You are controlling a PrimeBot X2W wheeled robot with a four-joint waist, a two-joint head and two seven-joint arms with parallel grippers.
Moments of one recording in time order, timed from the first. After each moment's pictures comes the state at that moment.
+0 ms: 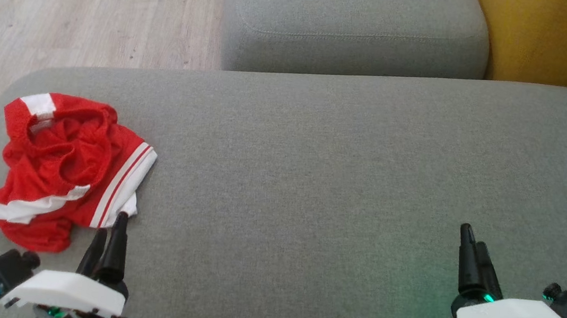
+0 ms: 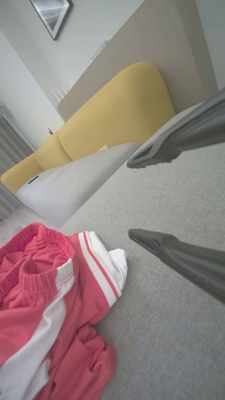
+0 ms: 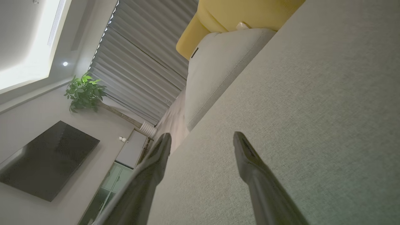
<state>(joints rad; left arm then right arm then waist) 0.08 0.05 -0.06 0.21 -0.90 -0.06 -0.05 0.01 -0.05 0.09 0.27 0.96 0.11 -0.05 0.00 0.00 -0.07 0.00</state>
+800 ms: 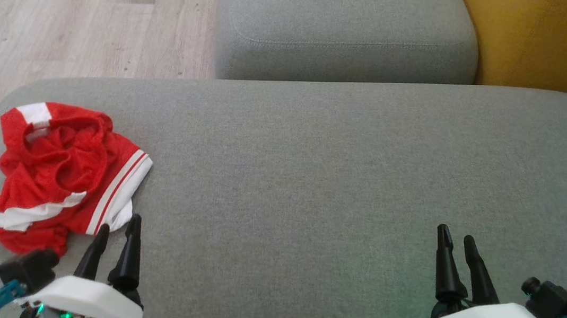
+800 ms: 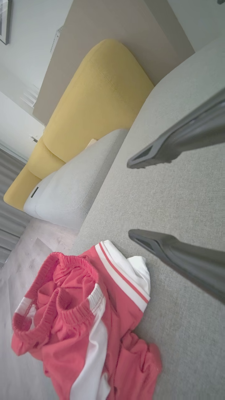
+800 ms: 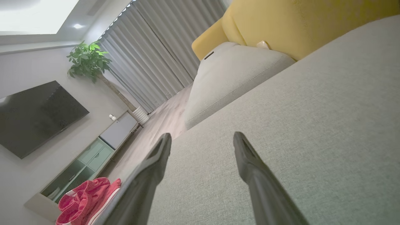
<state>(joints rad) 0.10 0.06 -0.11 0.16 -0.62 -0.03 -0.12 0.03 -0.07 0.16 0.24 0.69 0.11 -0.12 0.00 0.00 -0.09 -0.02</state>
